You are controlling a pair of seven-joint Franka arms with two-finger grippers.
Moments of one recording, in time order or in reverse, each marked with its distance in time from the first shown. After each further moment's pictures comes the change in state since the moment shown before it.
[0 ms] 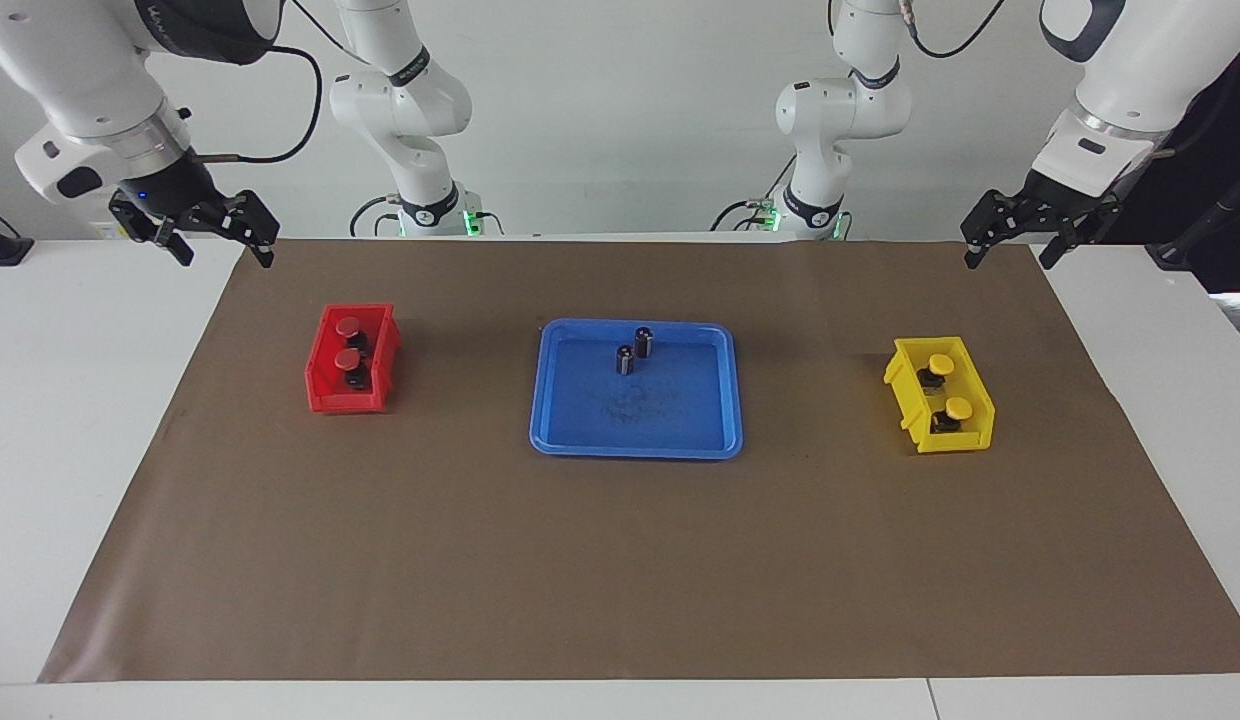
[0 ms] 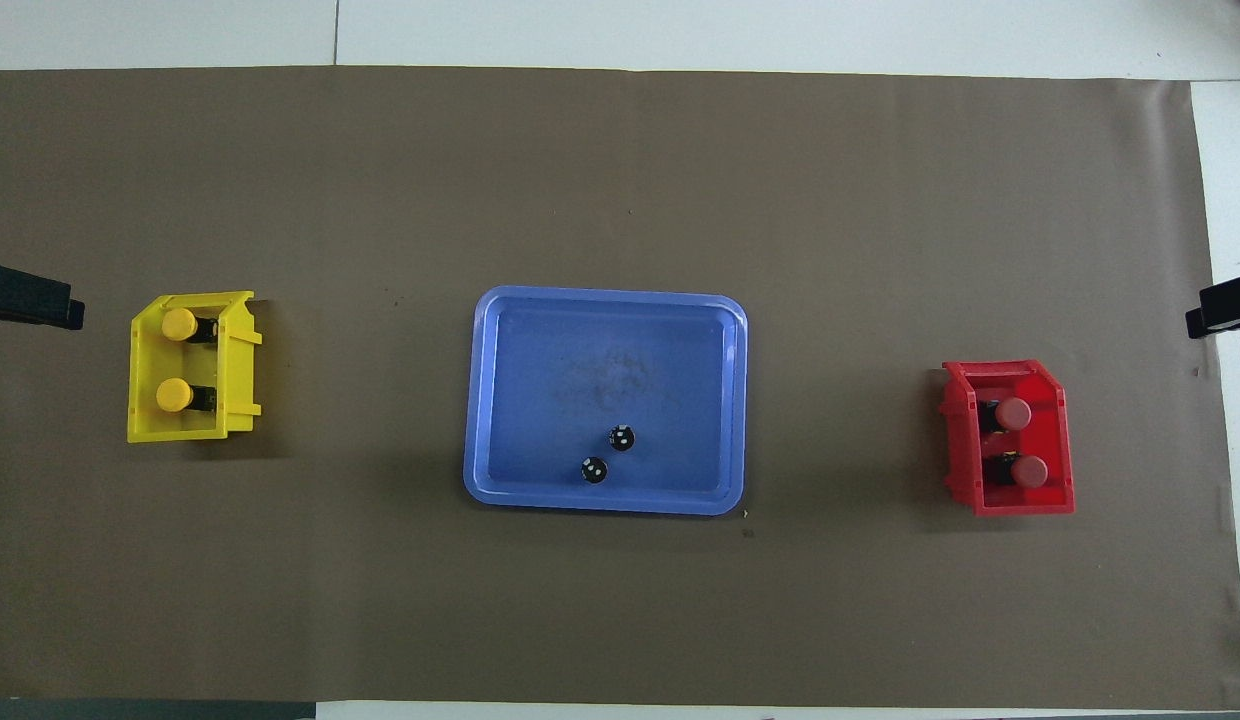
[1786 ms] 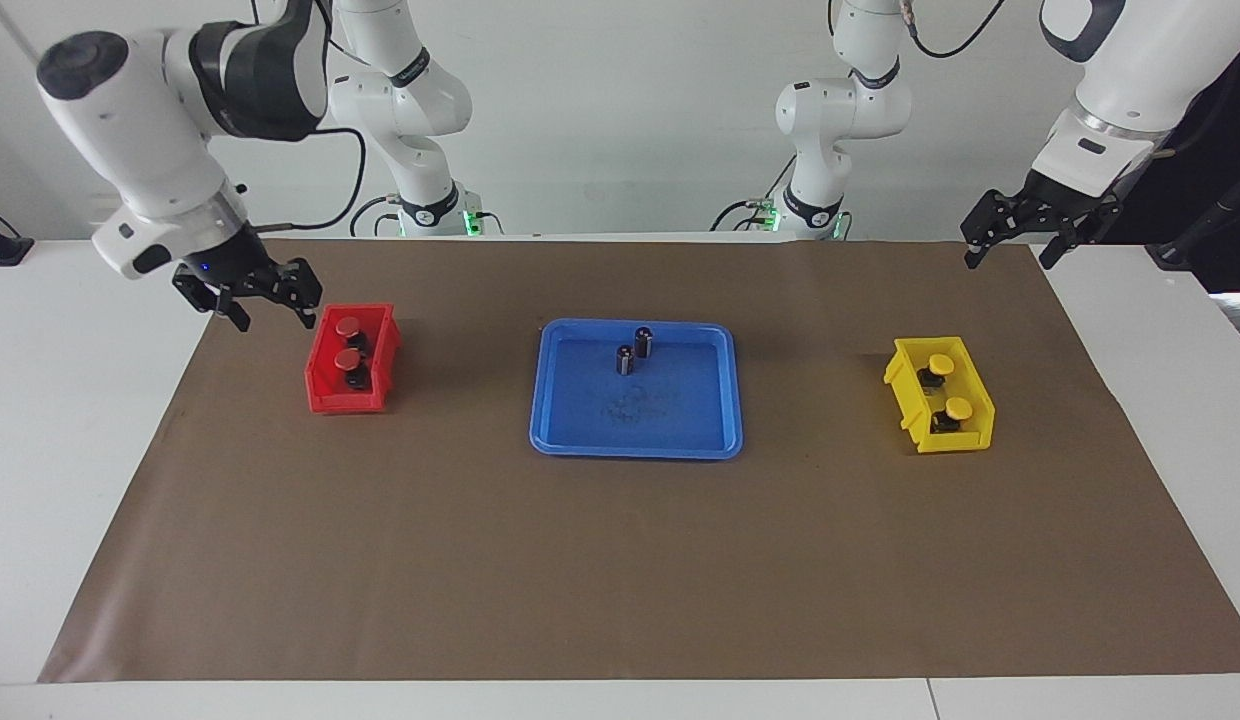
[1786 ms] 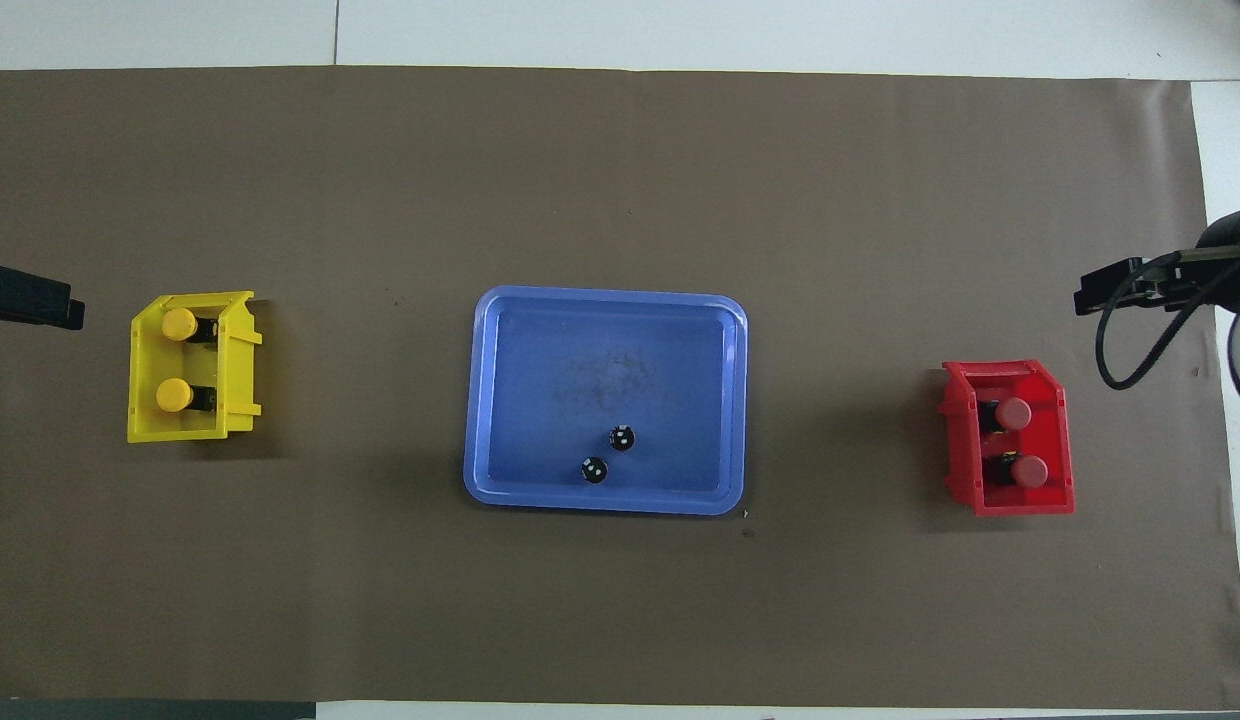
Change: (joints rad) left arm 0.000 0.000 0.000 0.000 0.000 0.000 0.000; right arm 0.040 0.035 0.006 -0.283 0.057 0.360 0.000
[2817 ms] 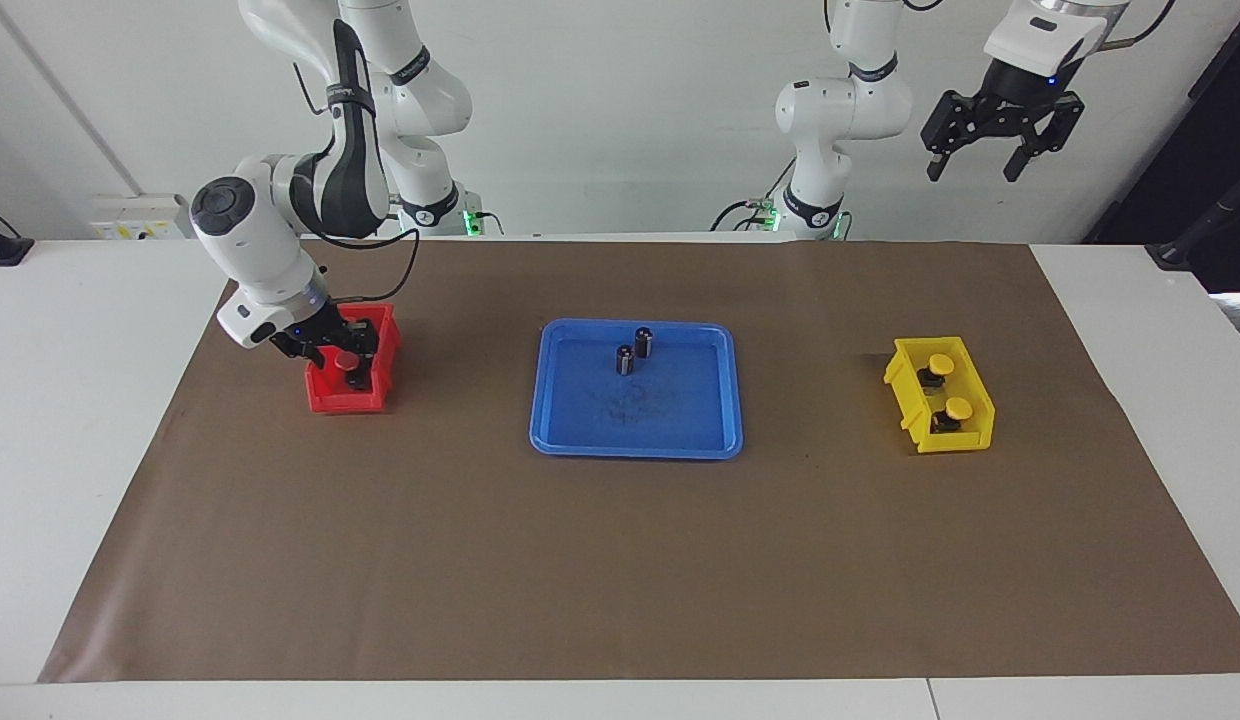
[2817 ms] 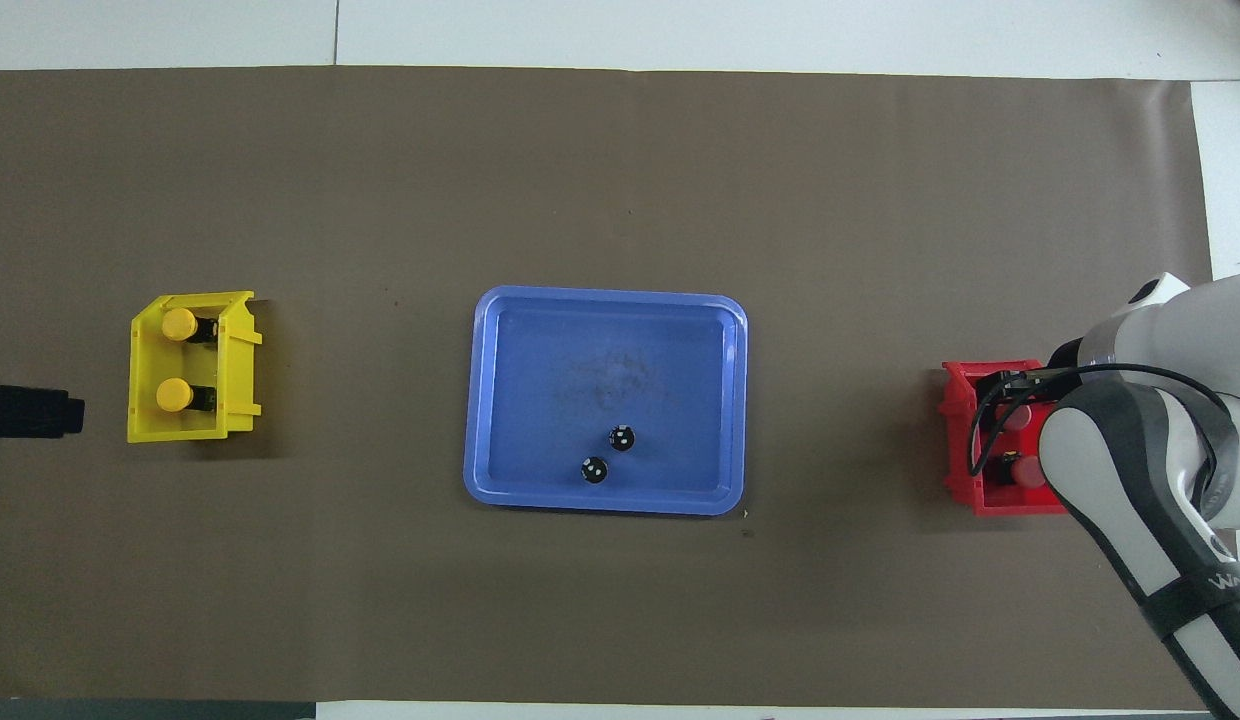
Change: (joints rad) left arm -0.053 -0.187 -0.092 0.001 -0.006 -0.177 -0.121; right arm -0.001 -0.058 -0.004 -0.429 0.001 0.323 -0.004
